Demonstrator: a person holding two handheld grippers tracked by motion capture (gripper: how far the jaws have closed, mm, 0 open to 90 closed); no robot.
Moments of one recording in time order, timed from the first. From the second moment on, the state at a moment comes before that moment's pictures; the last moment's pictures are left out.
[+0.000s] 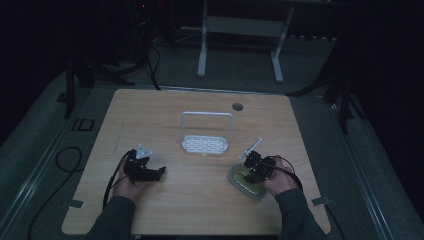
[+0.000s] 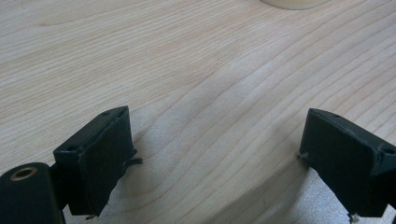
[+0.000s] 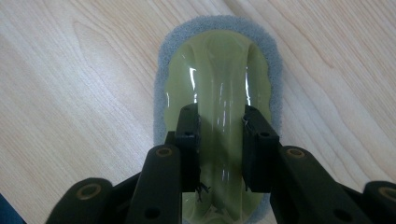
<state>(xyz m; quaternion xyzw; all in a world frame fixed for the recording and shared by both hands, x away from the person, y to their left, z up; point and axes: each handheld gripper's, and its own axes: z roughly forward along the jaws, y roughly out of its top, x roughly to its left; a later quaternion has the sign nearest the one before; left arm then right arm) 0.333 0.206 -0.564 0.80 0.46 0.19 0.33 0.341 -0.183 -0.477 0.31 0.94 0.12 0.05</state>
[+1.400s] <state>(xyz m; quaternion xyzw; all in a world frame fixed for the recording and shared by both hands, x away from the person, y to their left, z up) 0.333 0.206 -0.564 0.80 0.46 0.19 0.33 0.358 -0.145 -0.463 0.19 0.97 0.11 0.09</state>
